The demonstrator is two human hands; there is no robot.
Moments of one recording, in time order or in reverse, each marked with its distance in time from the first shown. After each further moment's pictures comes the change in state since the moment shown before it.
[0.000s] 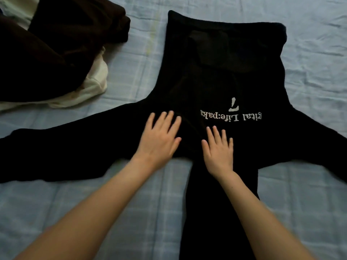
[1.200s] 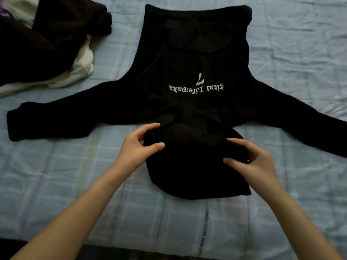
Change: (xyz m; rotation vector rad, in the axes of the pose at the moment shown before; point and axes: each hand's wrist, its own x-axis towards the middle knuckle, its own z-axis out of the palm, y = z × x) left_hand -0.105 0.136 -0.072 -1.311 0.062 -0.534; right_hand -0.193 0.172 -0.103 0.960 0.112 -0.092
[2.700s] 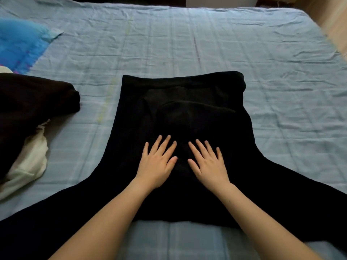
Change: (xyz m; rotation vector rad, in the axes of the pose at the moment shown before) left_hand 0.355 -0.037 0.068 1.166 -0.209 0.333; right_hand 0.362 0.037 0.098 -0.986 -0.160 -0.110
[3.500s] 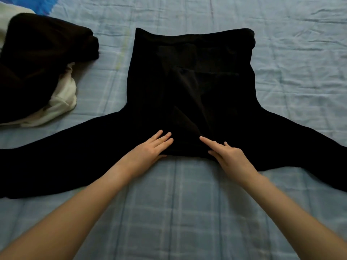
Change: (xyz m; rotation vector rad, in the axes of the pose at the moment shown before) left_hand -0.186 0.004 -0.024 -0.112 0.019 0.367; right_hand -0.180 0.004 -0.009 0.369 0.031 -0.261
